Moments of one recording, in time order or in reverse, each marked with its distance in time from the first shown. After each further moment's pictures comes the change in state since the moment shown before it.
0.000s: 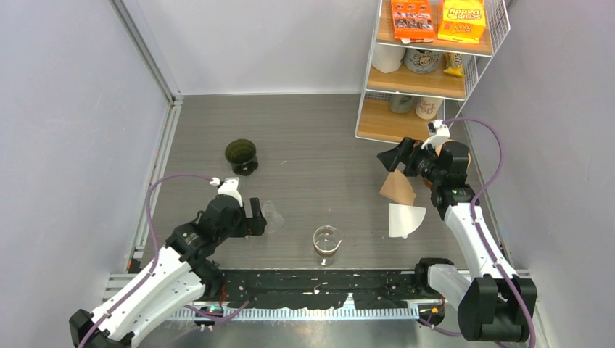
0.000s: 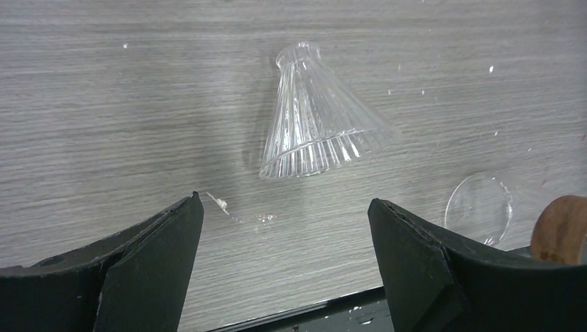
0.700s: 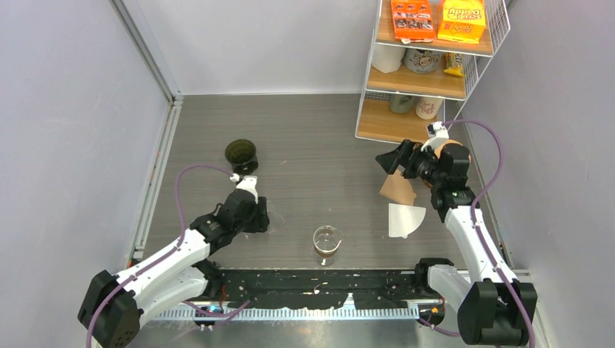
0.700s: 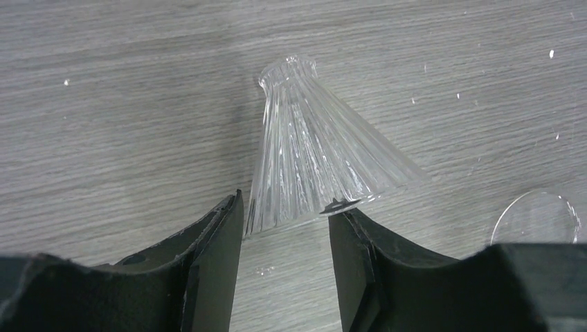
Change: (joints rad) left arm 0.000 0.276 -0.081 0.289 0.040 0.093; right arm 0.000 -0.031 -0.017 0.001 -0.043 0.015
